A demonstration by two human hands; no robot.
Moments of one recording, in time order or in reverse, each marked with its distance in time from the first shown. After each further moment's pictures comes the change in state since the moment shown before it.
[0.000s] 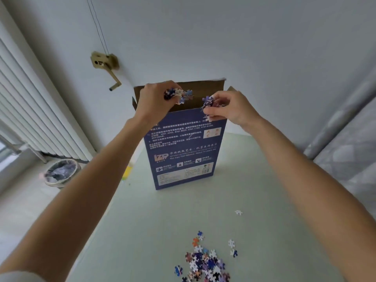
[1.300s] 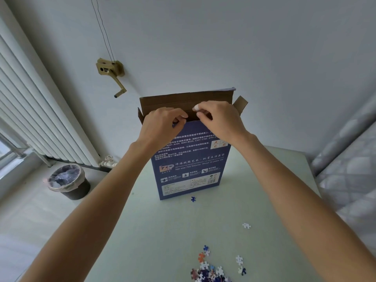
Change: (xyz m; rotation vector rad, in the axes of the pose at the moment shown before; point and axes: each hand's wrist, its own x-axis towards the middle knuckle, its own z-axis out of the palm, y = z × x) left_hand -0.012 -0.032 0.022 0.185 -0.018 0.208; right_hand 0.033 0.008 0.041 -0.613 0.183 -0.503
